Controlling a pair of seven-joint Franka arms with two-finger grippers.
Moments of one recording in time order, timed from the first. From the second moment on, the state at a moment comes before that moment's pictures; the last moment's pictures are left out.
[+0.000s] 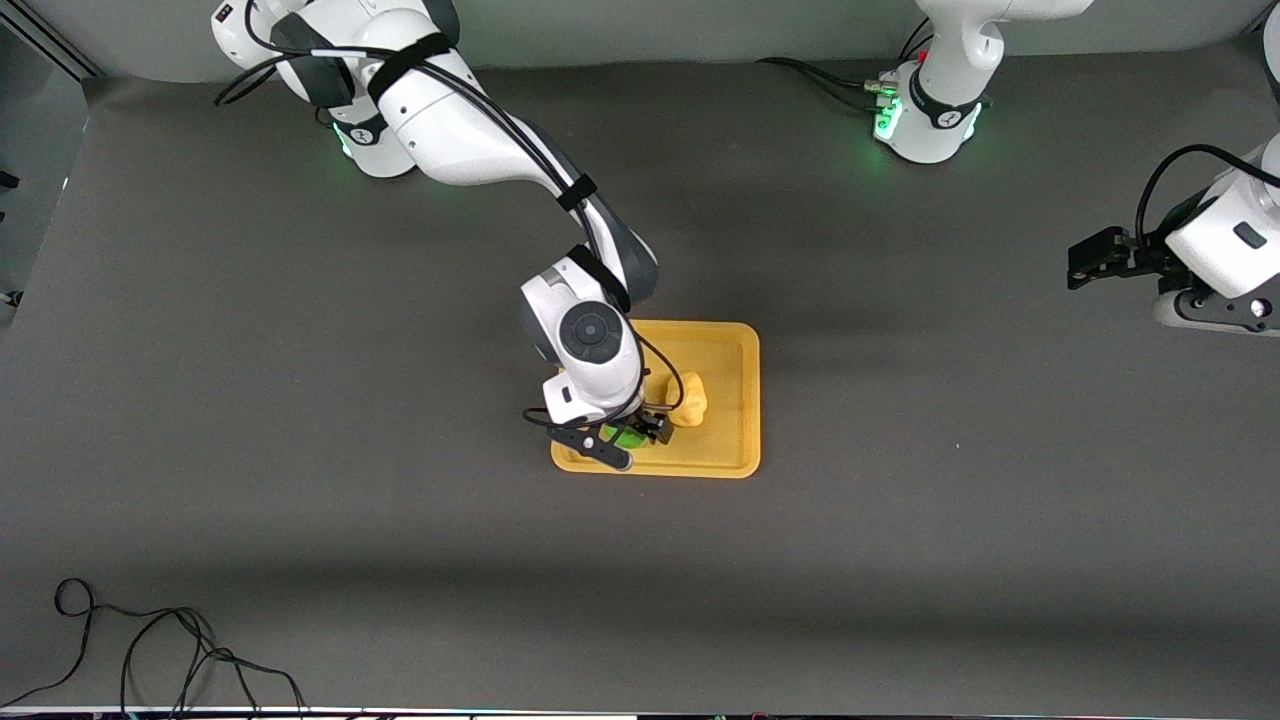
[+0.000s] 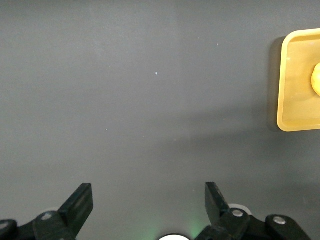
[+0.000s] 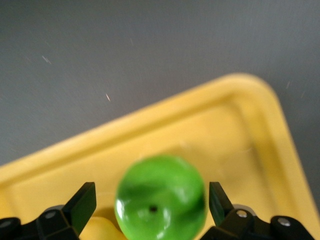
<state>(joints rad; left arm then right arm) -0.10 0.01 0.06 -1.64 0.00 1.54 0.08 0.79 0.88 -0.20 -1.28 0.17 2.24 1.01</state>
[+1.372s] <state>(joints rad) -0.10 0.01 0.06 -1.64 0.00 1.54 0.08 0.61 0.21 -0.46 -1.75 0.17 1.94 0.21</state>
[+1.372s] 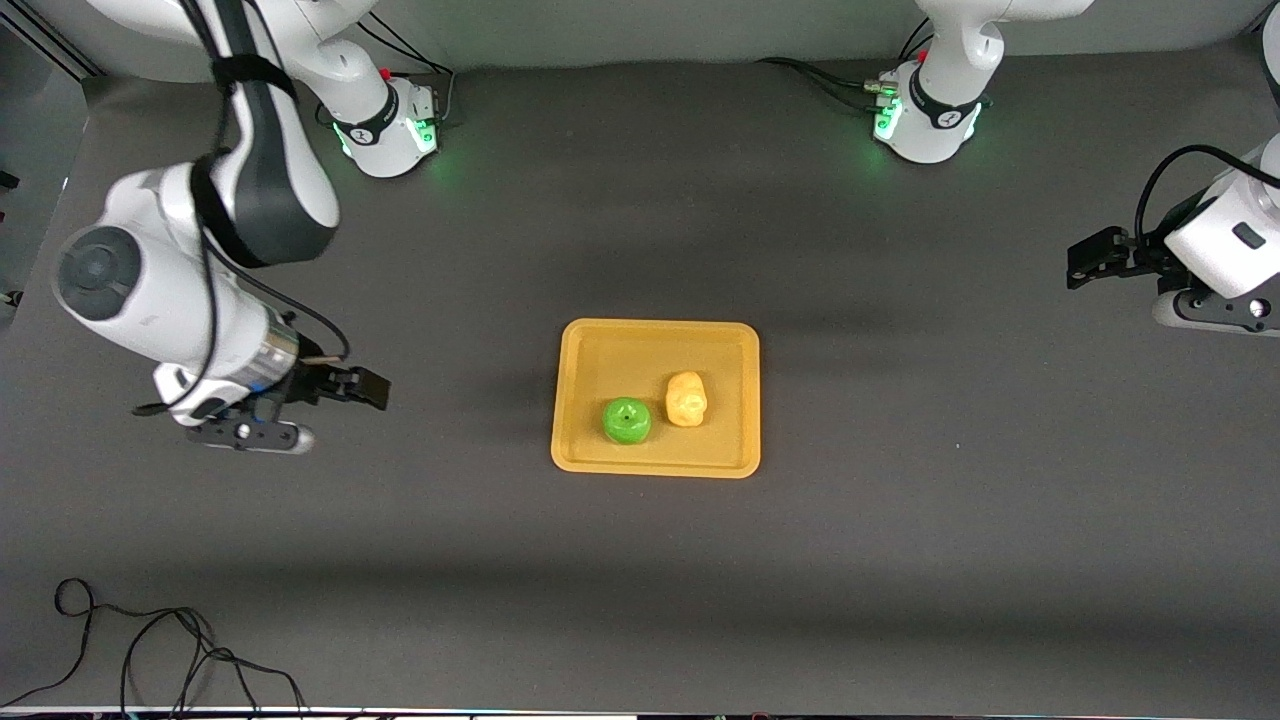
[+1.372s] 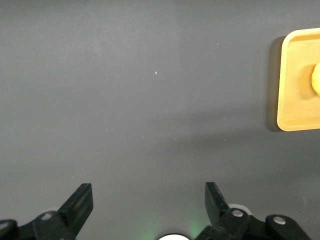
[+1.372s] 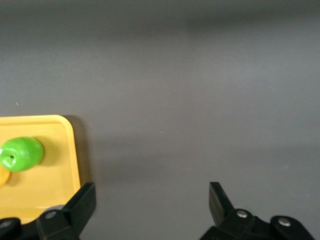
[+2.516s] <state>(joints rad) -0.10 0.01 0.06 -1.64 0.00 1.54 0.08 0.48 0.00 -0.44 -1.73 0.03 1.78 0.00</state>
